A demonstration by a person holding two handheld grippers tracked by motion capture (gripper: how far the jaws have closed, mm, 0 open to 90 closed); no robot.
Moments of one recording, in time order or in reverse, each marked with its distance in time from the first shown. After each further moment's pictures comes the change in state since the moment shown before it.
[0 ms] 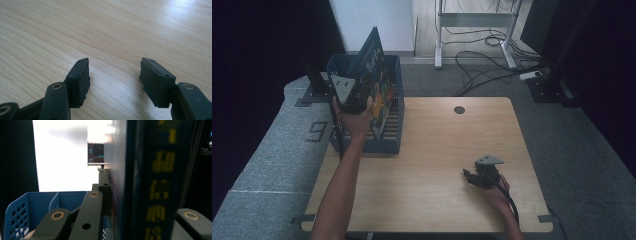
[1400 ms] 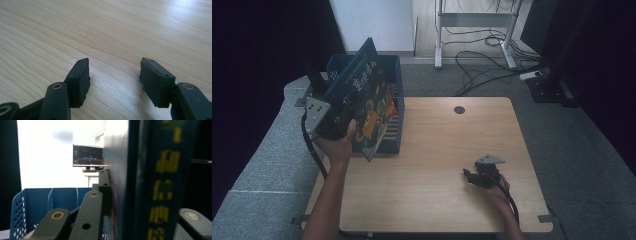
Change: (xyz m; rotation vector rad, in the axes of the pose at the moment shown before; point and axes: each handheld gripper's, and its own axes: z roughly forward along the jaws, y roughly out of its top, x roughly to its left) left arm 0.012 0.016 -0.087 -0.022 -0.131 -0.052; right arm -0.002 0.000 0.000 -0.004 0.017 0.015
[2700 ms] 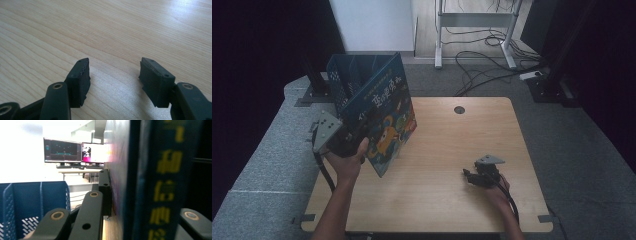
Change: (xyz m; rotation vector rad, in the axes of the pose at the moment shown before) left arm -0.036 -0.005 -0.027 0.028 -0.200 -0.030; right arm 0.000 0.000 0.000 0.003 0.004 -0.006
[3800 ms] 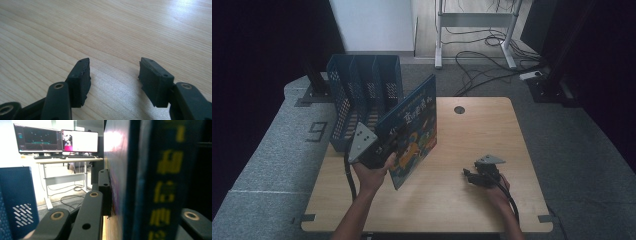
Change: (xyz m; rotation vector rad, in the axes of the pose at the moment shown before) left arm -0.047 -0.035 0.017 0.083 -0.130 0.022; right arm -0.001 0.000 0.000 -0.002 0.001 0.006
